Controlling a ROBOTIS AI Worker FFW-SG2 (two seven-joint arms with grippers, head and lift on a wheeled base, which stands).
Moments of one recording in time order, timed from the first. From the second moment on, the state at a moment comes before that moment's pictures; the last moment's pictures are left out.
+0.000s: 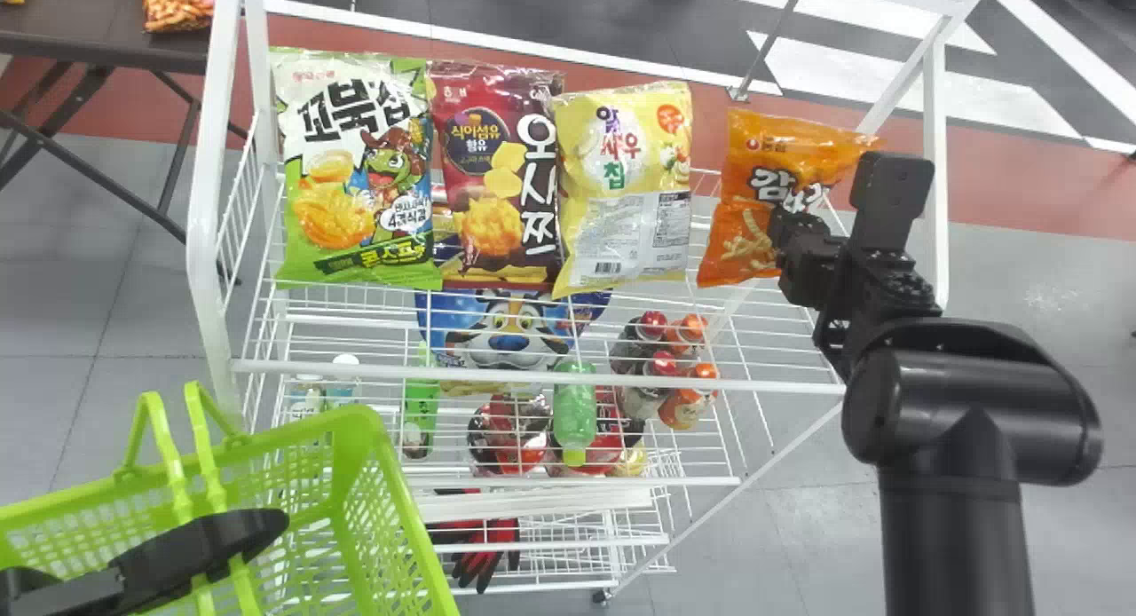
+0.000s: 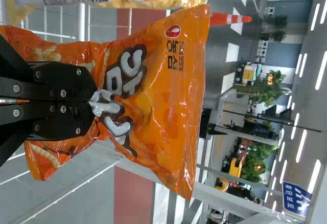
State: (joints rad) left arm 0.28 0.18 0.24 -1.71 0.95 1.36 -0.93; right arm 0.03 -0.20 -0.30 -1.98 0.03 0.79 0.10
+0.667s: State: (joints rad) left arm 0.28 0.18 0.25 -1.70 0.96 1.36 -0.94; right arm 0.16 -0.17 -0.24 -2.52 -0.01 1.47 0.14
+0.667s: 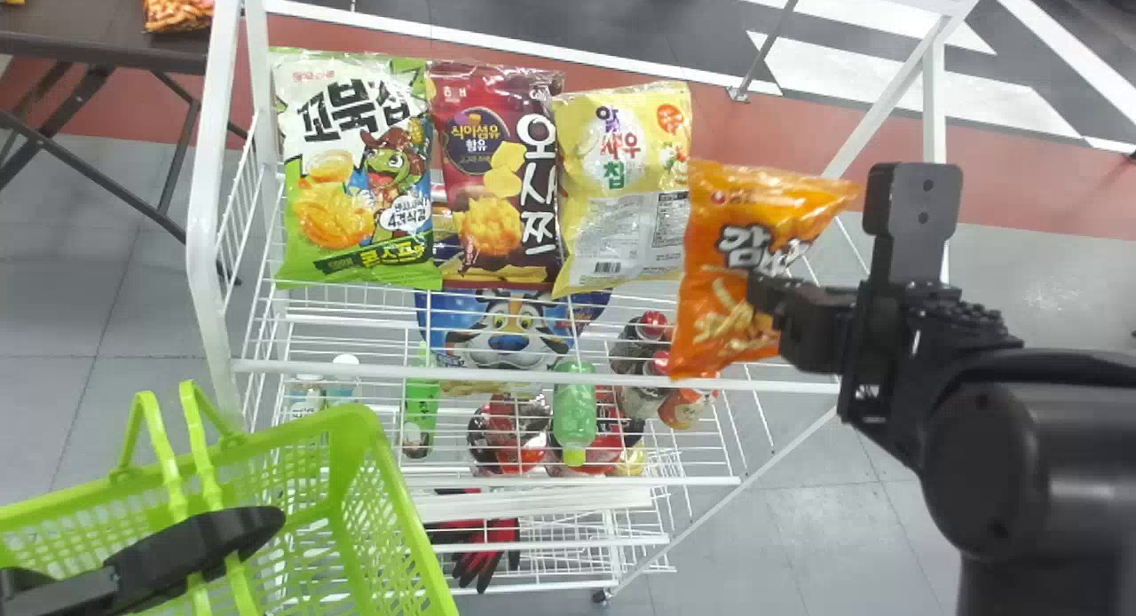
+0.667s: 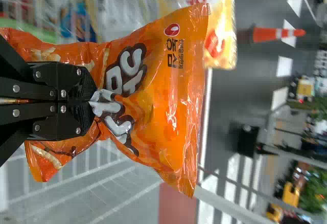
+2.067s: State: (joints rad) left arm 0.28 0.18 0.25 -1.70 0.98 1.36 -0.95; right arm 0.23 -0.17 0.30 -2.29 -0.29 1.46 0.29
